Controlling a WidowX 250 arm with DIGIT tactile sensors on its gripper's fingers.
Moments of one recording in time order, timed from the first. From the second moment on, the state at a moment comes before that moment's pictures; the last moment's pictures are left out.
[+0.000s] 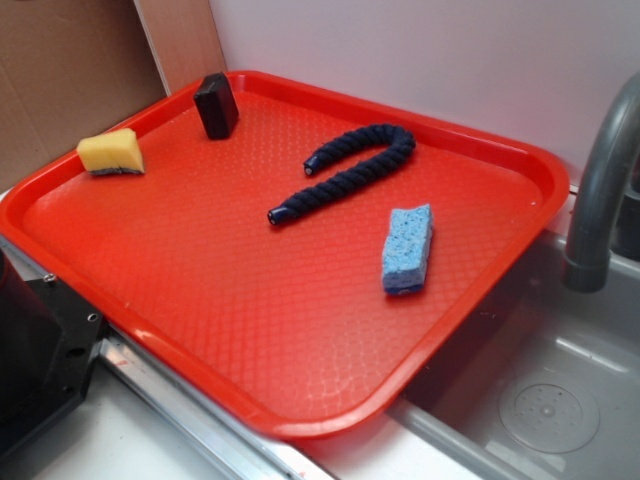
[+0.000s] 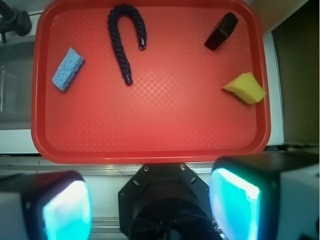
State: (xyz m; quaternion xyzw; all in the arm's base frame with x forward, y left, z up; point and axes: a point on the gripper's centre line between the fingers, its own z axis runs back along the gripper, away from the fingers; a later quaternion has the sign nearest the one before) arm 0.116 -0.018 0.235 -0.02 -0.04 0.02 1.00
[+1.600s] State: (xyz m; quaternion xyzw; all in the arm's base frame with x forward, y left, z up) arm 0.202 0.059 0.160 -0.02 -0.22 0.14 0.97
